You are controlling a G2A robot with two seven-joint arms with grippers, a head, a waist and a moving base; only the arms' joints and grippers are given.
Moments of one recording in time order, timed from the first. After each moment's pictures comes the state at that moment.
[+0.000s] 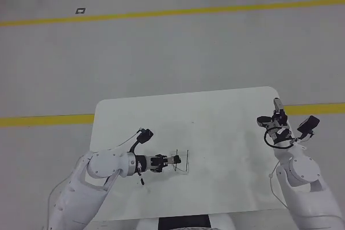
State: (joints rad) left arm 1.48 -1.07 -1.20 -1.87 0.15 0.22 -1.08; right arm -1.73 -1.15 1.60 -1.80 0.42 0.00 0.00
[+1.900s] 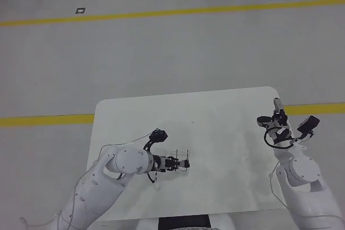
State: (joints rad) left arm 1.33 -1.10 -0.99 -1.82 0.38 0.34 -1.11; right arm -1.73 -1.15 1.60 -1.80 0.42 0.00 0.00
